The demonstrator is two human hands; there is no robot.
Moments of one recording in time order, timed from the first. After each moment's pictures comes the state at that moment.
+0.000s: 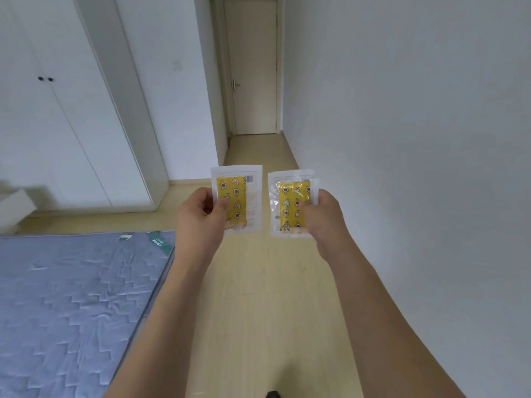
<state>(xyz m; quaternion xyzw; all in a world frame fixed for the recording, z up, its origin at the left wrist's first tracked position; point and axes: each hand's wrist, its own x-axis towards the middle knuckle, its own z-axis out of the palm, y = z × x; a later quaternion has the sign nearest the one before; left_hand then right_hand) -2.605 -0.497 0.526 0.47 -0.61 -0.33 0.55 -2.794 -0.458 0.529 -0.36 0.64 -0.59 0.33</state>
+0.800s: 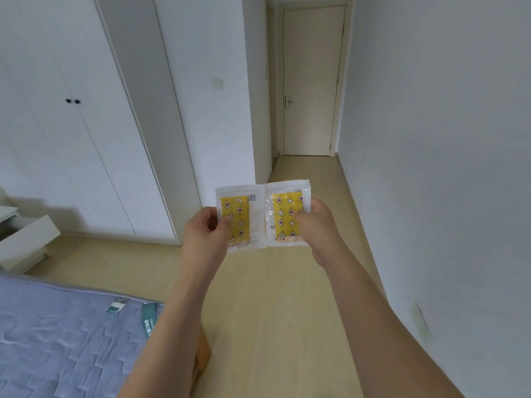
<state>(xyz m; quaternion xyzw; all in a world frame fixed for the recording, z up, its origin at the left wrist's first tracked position) -2.732 -1.048 0.514 0.57 -0.54 -0.29 0.55 -2.918 -1.067 0.517 -0.43 0.58 -0.55 0.41</state>
